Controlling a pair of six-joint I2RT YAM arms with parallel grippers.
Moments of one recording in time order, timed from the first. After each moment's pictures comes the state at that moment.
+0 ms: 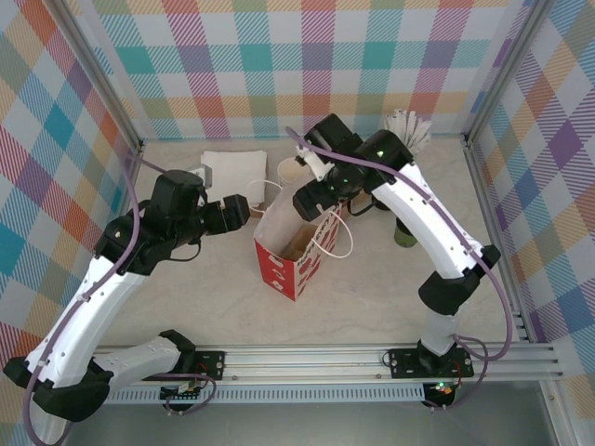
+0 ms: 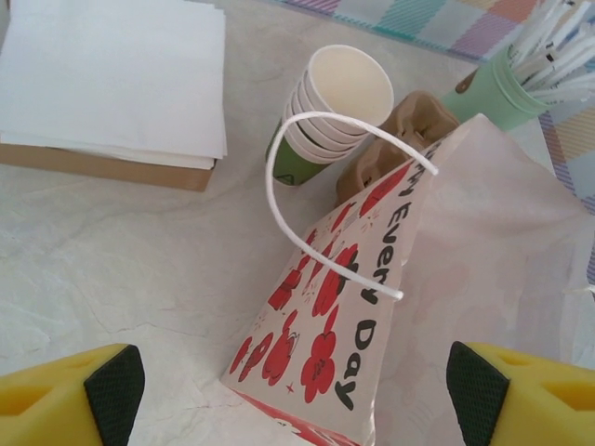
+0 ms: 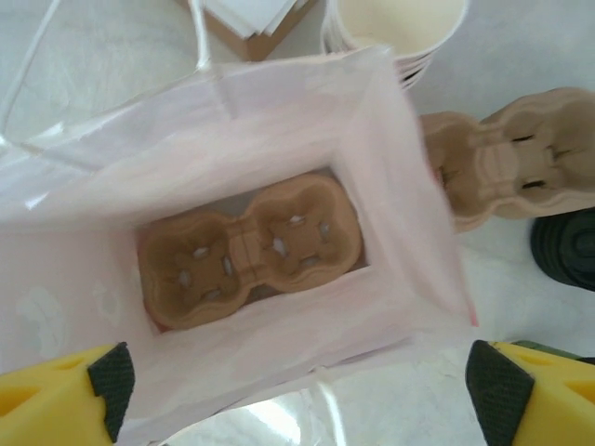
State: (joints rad) left arm -0.56 1.07 1.42 -1.05 -0.10 -0.60; right arm 0.80 1.80 2.30 -1.54 0.10 0.09
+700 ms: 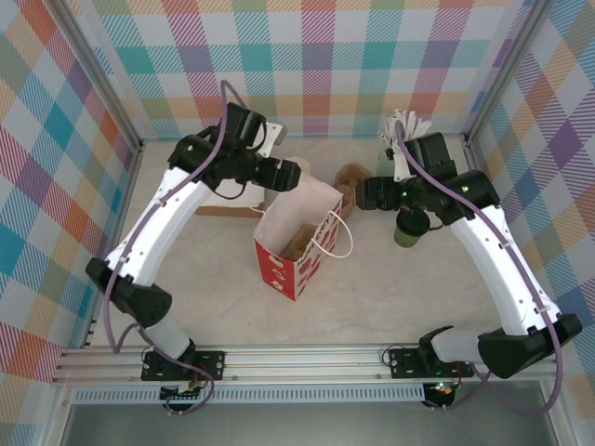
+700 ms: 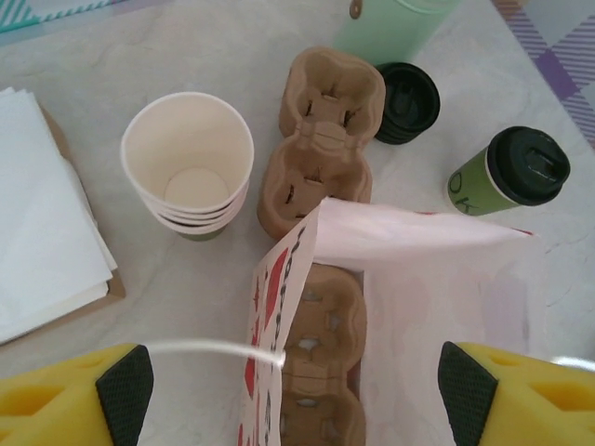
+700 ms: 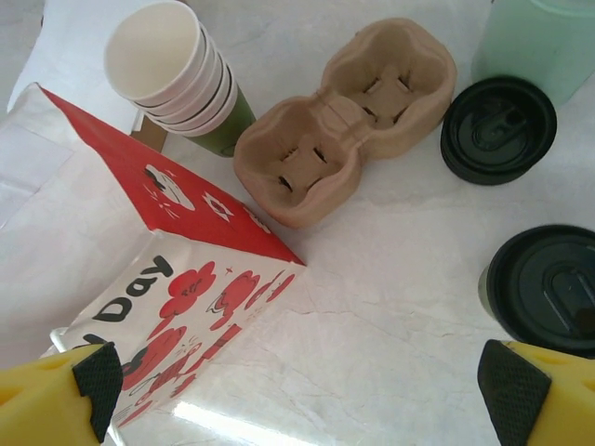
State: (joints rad) left arm -0.56 1.70 2.04 -1.17 0.12 -0.15; right arm 0.41 1.29 1.58 -1.15 -0.08 0.30
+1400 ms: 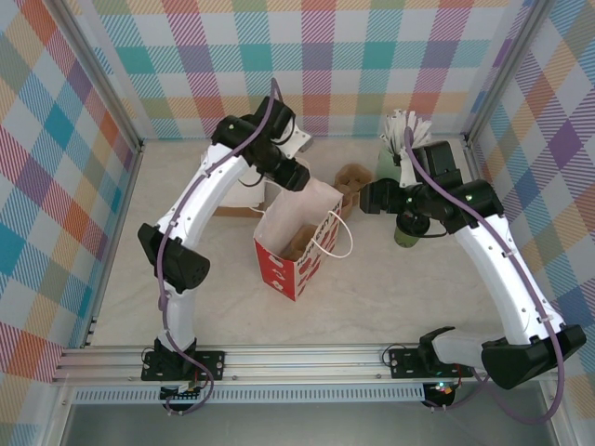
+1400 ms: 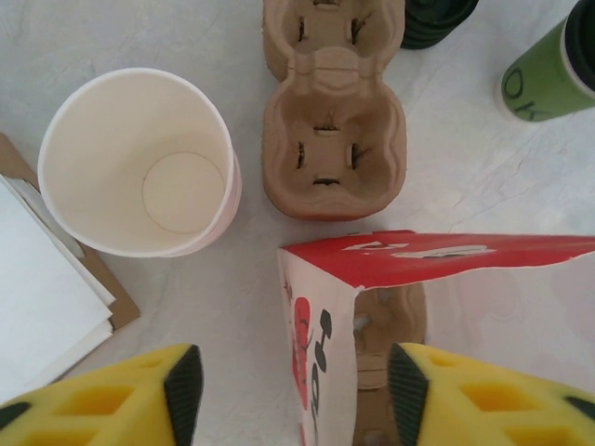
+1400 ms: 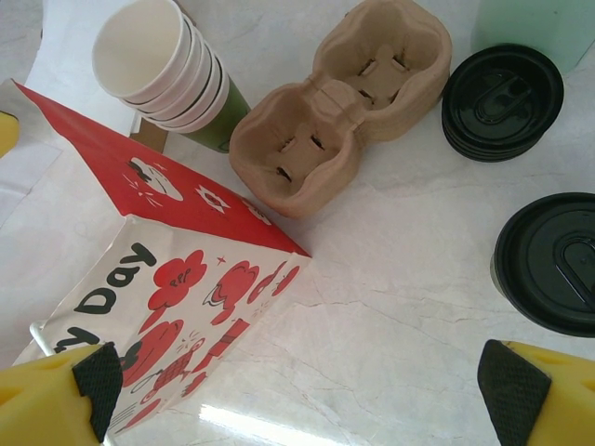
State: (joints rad) left arm -0.56 2.03 2.35 -1.37 0.15 0.08; right arm 0.37 1.23 1.49 -1.11 -0.10 0.33
